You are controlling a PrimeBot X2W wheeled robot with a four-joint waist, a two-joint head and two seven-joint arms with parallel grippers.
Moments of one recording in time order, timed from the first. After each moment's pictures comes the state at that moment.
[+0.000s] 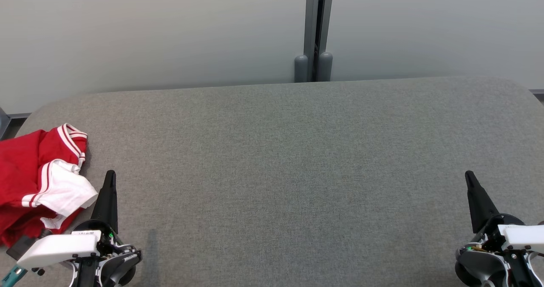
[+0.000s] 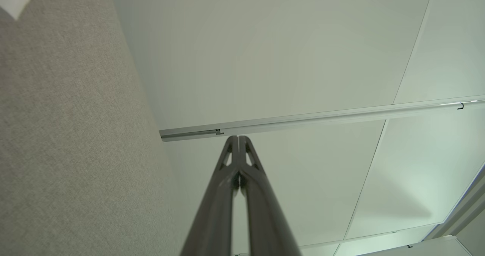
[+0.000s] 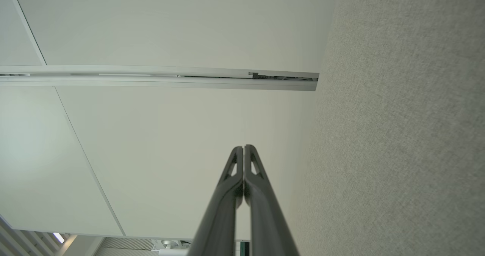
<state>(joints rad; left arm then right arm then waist) -0.11 0.05 0.11 0.24 -1.61 -0.13 0.11 -0.11 -0.05 -0.11 0.24 1.61 0.13 0.11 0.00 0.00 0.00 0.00</state>
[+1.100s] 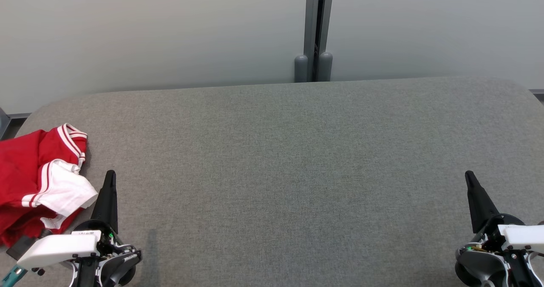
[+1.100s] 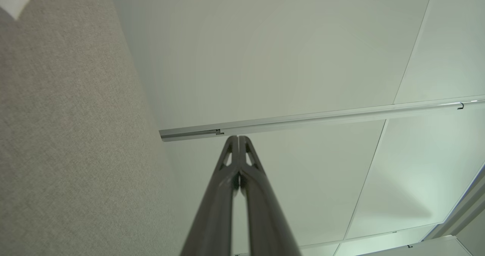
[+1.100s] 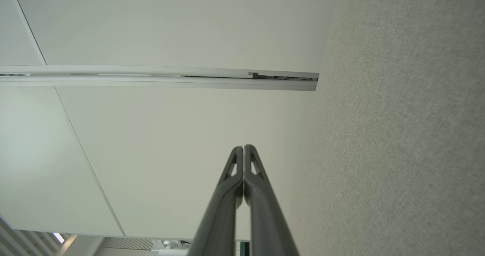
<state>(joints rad) -0.11 0.05 0.11 0.24 -1.61 -0.13 0.11 -0.11 -0.05 -0.11 0.24 1.61 0.13 0.11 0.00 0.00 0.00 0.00</state>
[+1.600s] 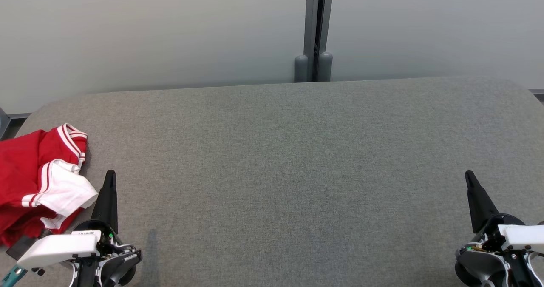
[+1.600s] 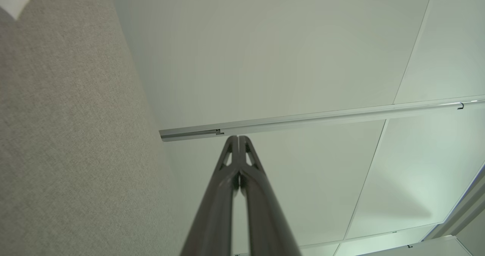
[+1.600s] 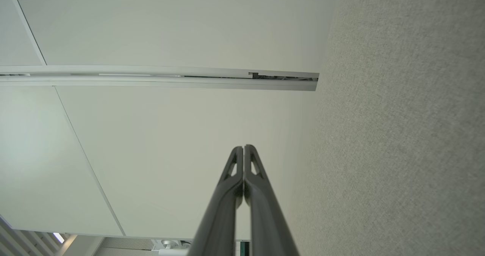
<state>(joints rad) -0.11 0.05 0.11 0.24 -1.61 -0.13 0.11 -0.11 -0.05 -0.11 0.24 1.61 0.13 0.11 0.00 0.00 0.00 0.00</state>
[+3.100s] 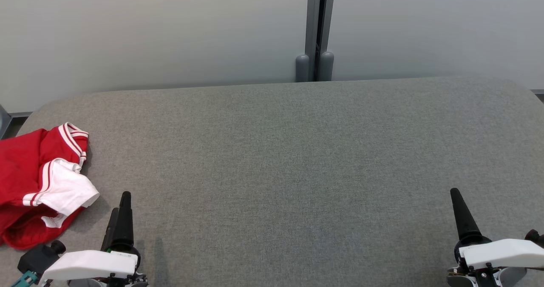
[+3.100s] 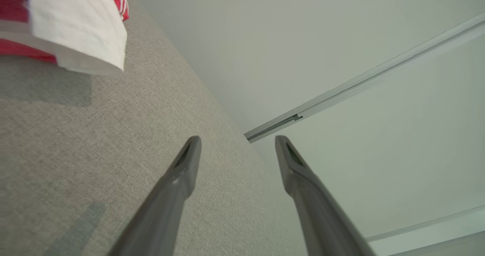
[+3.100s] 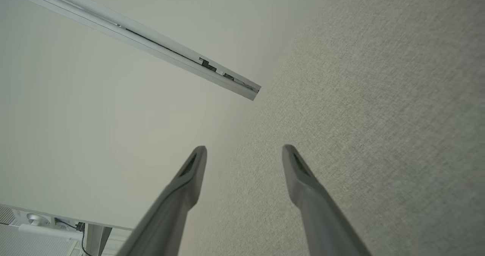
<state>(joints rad) -0.07 0.04 0.09 0.34 -1.07 -0.12 -0.02 -0.08 -0.04 -0.06 0.33 1.14 0.13 -0.02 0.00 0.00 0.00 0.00</state>
